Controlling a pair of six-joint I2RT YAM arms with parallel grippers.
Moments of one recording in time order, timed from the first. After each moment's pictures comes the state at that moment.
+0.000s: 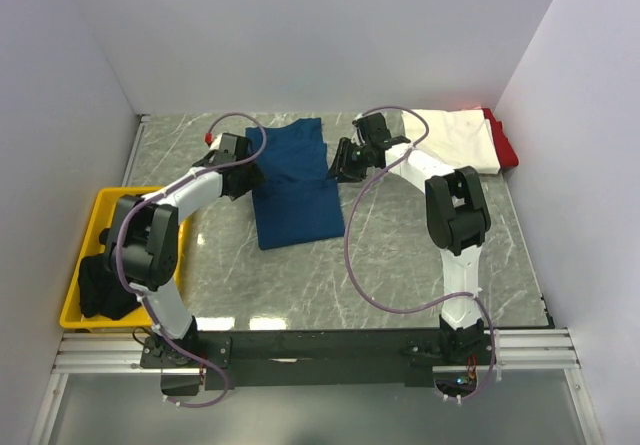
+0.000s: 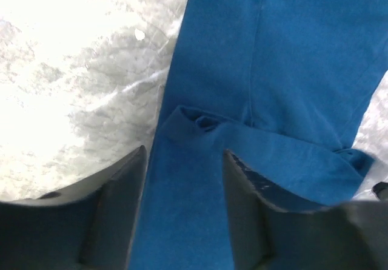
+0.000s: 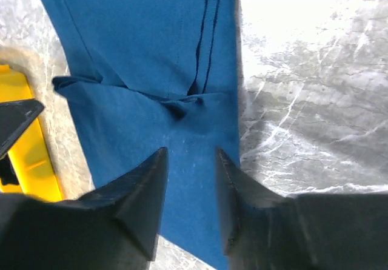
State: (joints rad) left arm -0.29 1.76 1.18 -0.31 -0.16 -0.80; right arm 0.36 2.12 1.61 -0.38 -0.39 0.57
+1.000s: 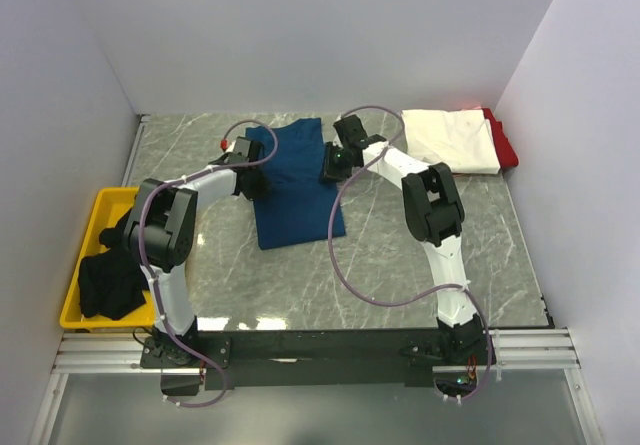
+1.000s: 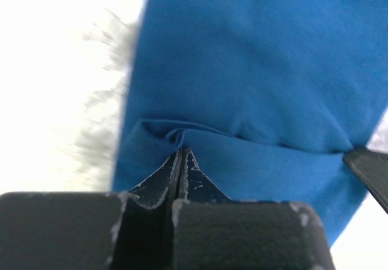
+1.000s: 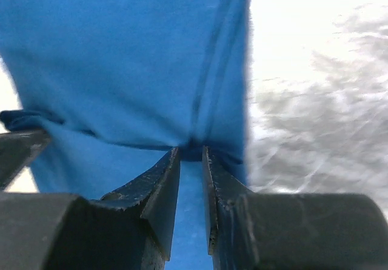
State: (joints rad) left arm -0.32 1.92 1.24 -0.26 -0.09 -0.83; right arm 0.44 2.31 1.83 -0.46 -0.24 0.51
